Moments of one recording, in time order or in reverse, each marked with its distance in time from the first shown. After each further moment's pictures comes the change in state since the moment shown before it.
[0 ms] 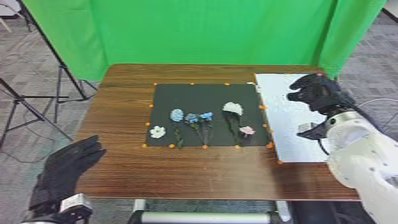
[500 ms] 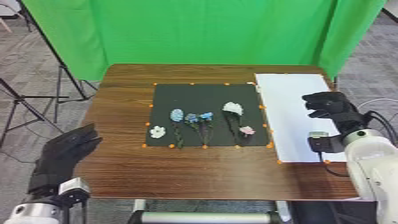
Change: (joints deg) left arm -8.6 -1.0 -1.2 3.0 1.8 -1.1 -7.3; right arm -8.0 -12.1 12.8 2.7 24.5 1.1 -3.3
